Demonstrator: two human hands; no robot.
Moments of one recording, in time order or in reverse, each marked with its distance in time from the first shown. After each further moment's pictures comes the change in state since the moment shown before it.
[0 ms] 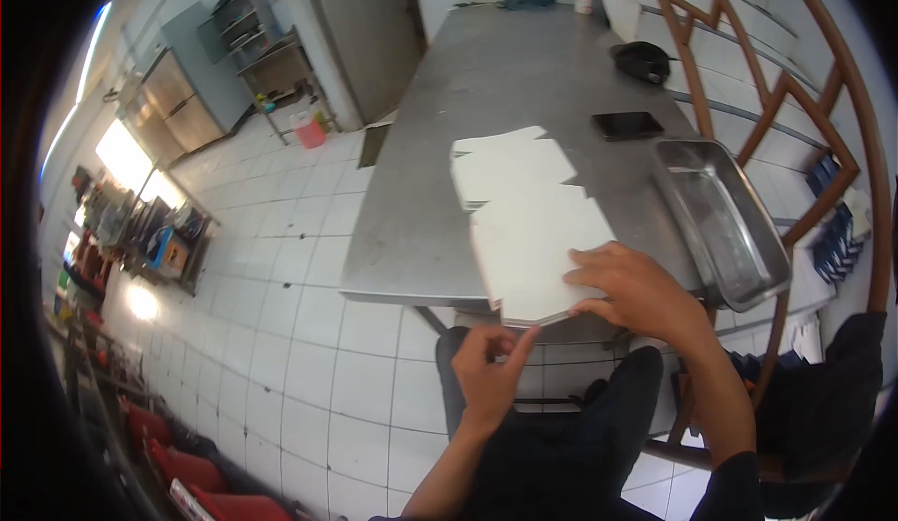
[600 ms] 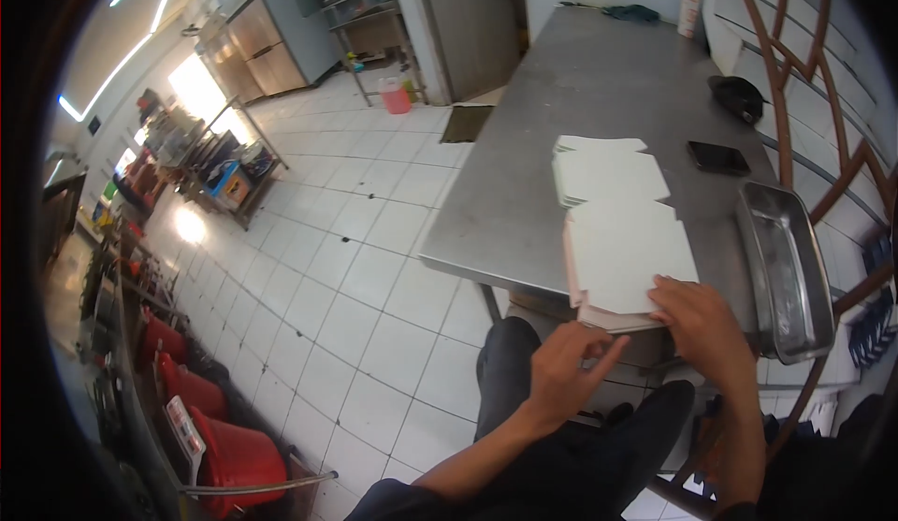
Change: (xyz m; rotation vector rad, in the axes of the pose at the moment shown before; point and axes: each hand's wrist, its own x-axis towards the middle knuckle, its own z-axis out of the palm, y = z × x) left_hand 0.001 0.017 0.006 0.024 0.000 0.277; right_hand -0.011 -0.009 0.009 -0.091 0.183 -0.099
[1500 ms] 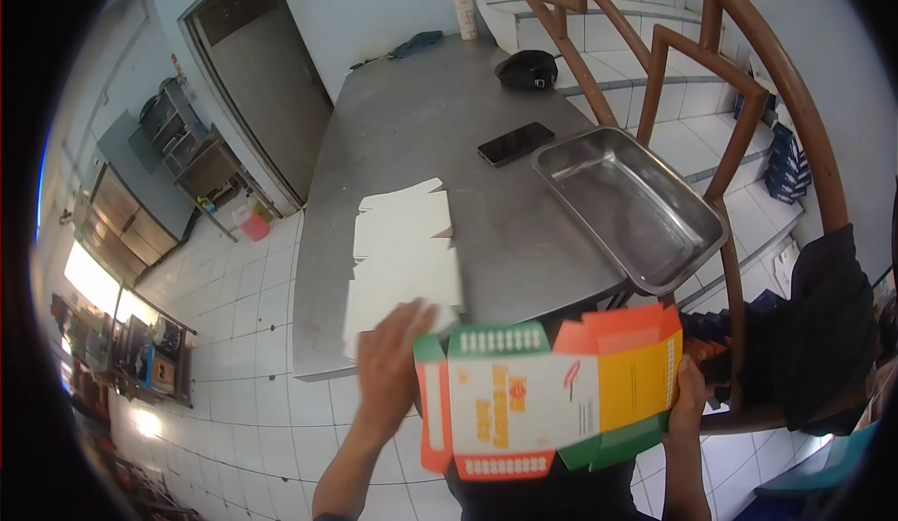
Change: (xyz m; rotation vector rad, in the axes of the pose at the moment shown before) left_hand 0.092 -0.007 -0.022 0.550 -0.601 0.488; right_hand -0.223 -0.050 0.029 1.147 1.123 1.030
